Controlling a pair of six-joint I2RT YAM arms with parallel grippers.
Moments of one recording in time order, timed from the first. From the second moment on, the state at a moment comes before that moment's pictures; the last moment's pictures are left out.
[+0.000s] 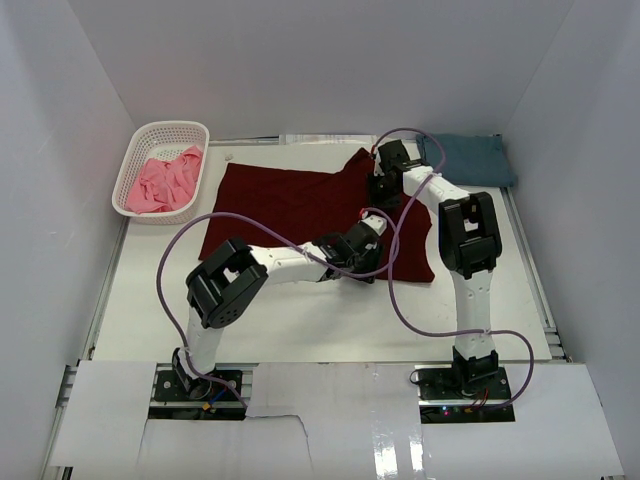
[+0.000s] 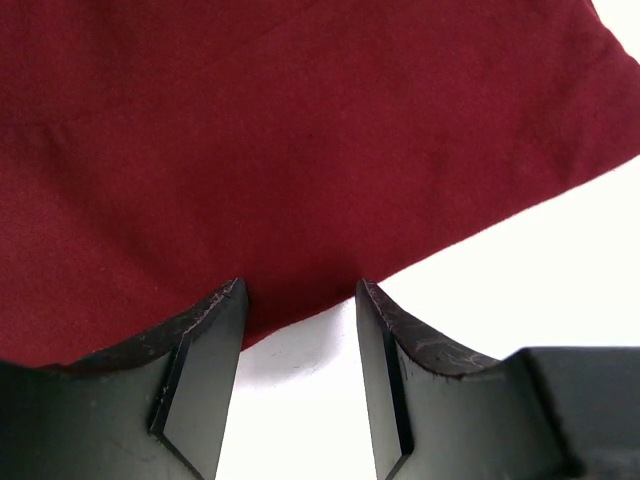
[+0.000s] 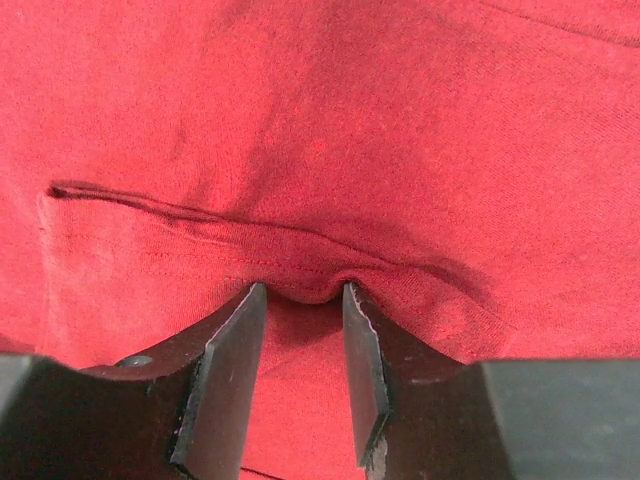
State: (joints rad) left arm -0.96 2.02 1.31 -0.14 -0.10 -0.44; right arm 0.34 2.21 1.73 -0.56 -0.11 0.12
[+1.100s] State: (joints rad) left arm -0.97 1.99 1.22 -0.01 -0.11 -0.49; right arm 0.33 2.31 2.03 -0.60 -0.15 0.05
